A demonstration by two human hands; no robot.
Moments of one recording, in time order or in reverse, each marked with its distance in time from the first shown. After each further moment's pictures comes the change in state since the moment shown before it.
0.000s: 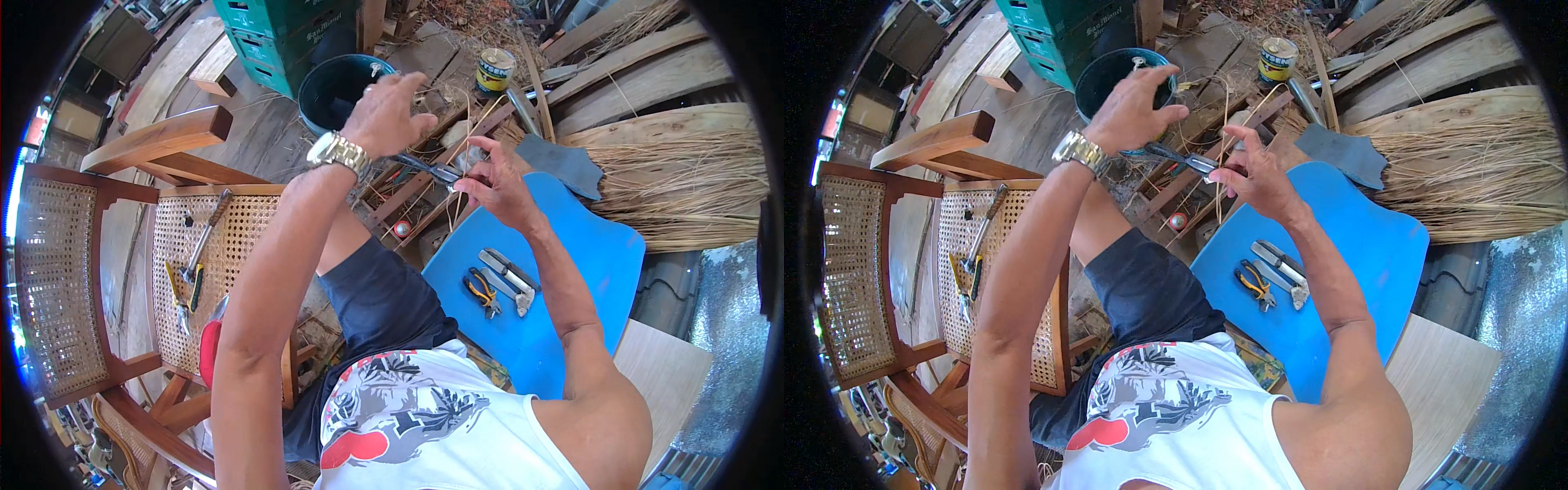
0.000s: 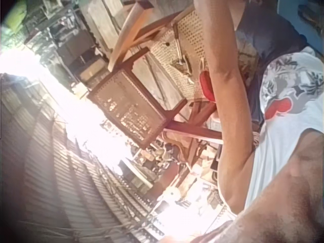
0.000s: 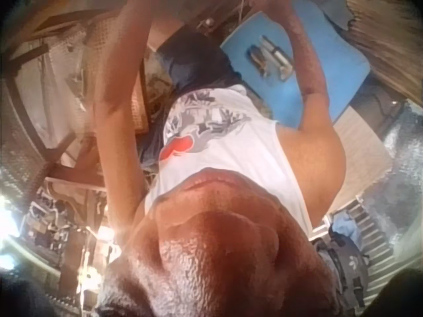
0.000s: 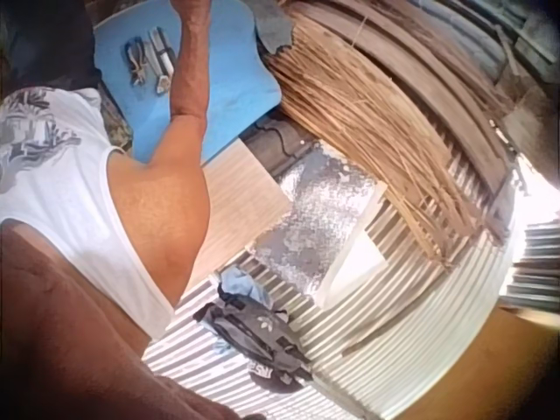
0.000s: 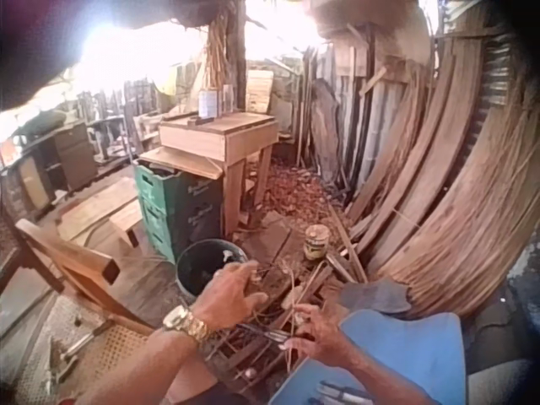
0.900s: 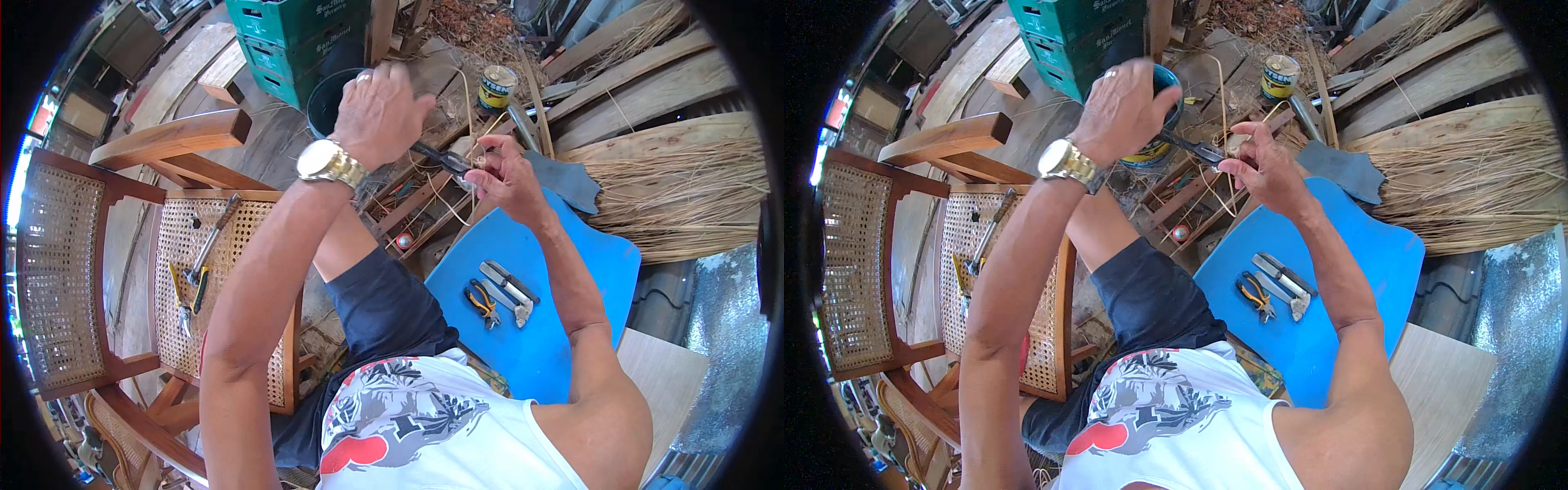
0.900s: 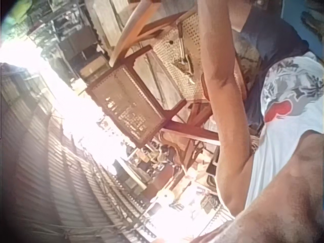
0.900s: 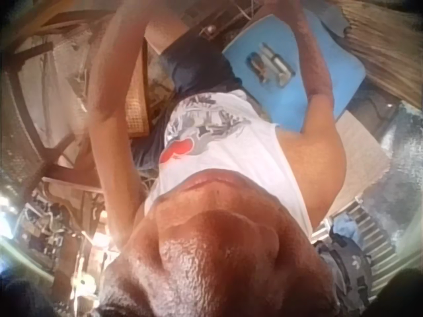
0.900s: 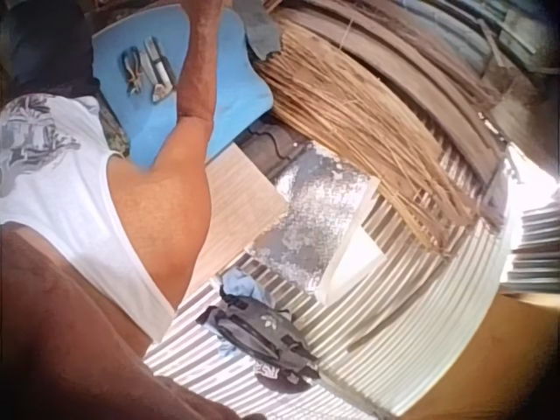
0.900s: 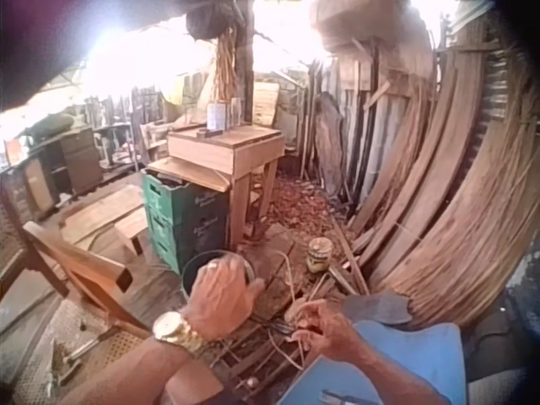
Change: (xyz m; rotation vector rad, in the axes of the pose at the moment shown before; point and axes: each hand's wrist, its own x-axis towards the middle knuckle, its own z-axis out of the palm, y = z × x) left_hand 0.019 0.022 -0.057 0.054 0.118 -0.111; right_hand 0.018 -0.031 -0.012 -0.079 0.053 -0.112
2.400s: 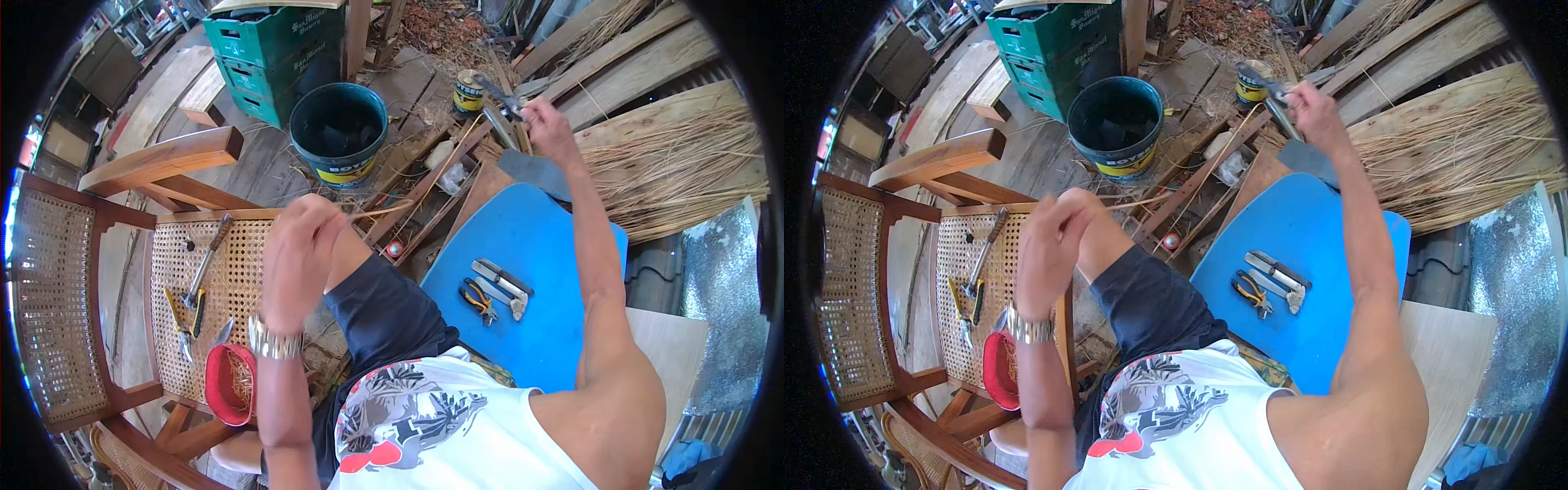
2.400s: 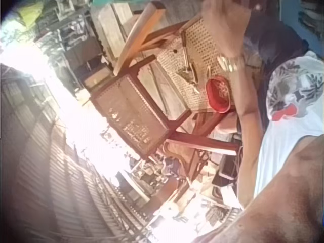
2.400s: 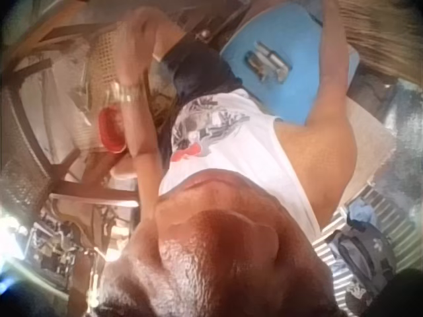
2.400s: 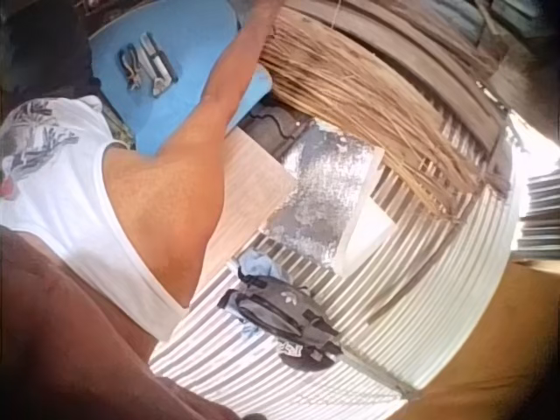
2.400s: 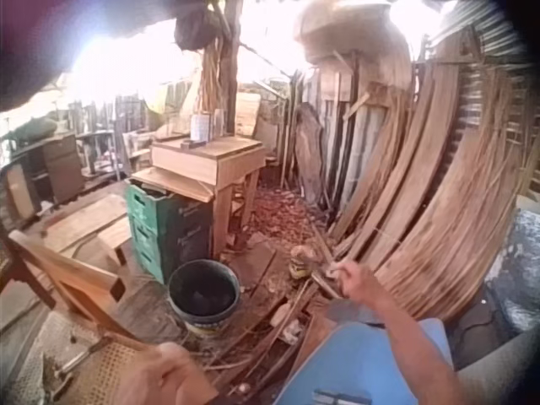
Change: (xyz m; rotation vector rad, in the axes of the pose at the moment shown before) left_hand -0.133 -0.011 -0.099 -0.375 -0.369 -0.542; right_hand 0.059 0.036 -0.134 -0.436 0.246 0.258
